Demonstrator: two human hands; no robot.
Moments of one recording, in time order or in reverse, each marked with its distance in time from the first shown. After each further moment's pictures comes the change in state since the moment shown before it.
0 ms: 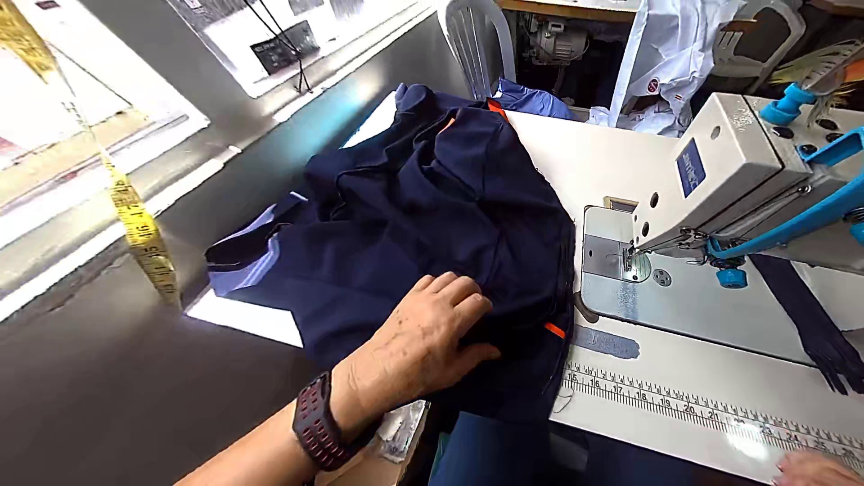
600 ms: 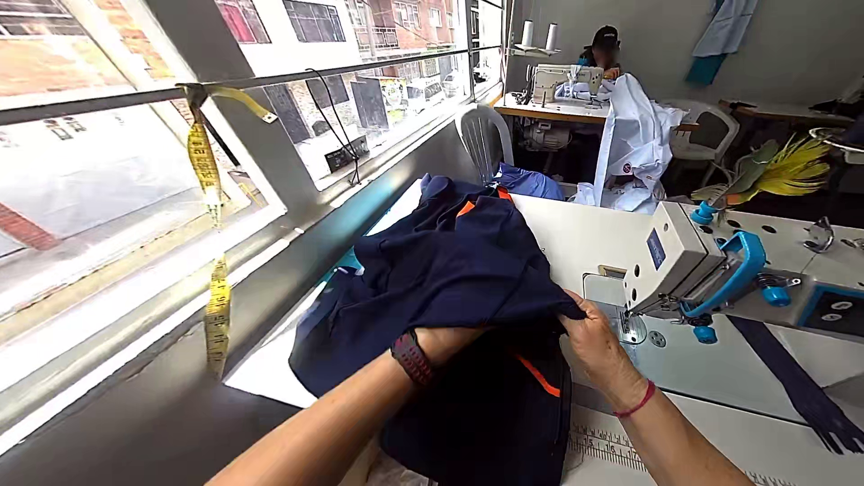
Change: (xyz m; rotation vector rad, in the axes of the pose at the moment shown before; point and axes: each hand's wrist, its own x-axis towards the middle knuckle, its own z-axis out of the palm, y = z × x) left_hand 0.058 -0.003 -0.048 -0.062 0.014 -0.492; right_hand 0.203 -0.071 0.170 0.636 -0.034 0.408
